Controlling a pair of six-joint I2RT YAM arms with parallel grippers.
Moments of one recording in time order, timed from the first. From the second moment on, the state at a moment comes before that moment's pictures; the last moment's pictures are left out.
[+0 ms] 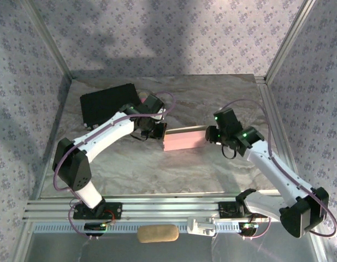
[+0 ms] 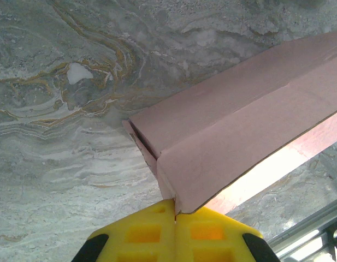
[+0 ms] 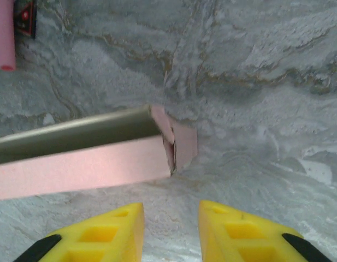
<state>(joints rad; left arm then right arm) -0.72 1.65 1.43 -0.93 0.17 -0.48 0.48 1.12 1.02 -0.81 0.08 0.53</state>
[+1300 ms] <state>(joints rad) -0.75 1.69 1.48 -0.96 0.14 -0.48 0.31 1.51 1.24 -0.95 -0.28 1.53</state>
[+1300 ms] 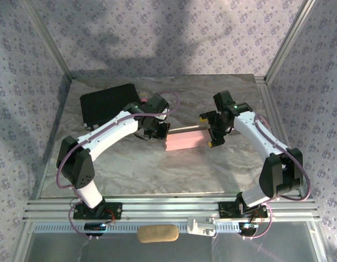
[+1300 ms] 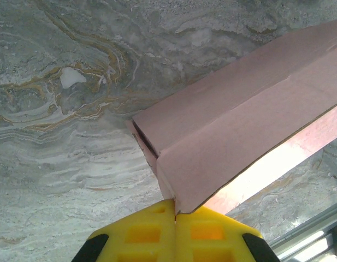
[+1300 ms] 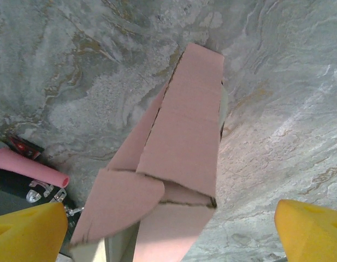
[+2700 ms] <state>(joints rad) -0.76 1.67 1.48 -0.91 0.20 -0.54 0.34 1.52 1.18 -0.88 -0.25 1.61</state>
